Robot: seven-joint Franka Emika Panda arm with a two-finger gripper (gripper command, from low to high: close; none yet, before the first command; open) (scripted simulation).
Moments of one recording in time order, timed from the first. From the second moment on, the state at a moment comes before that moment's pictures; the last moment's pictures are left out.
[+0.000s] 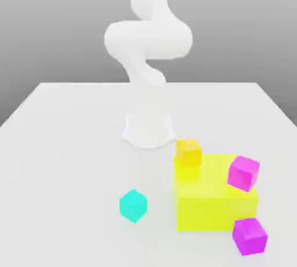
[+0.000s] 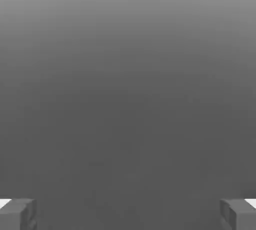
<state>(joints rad) -0.03 -0.73 0.02 -2.36 -0.01 2.36 0.86</state>
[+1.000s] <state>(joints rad) -0.14 0.27 0.02 -2.83 -0.08 3.10 1.43</state>
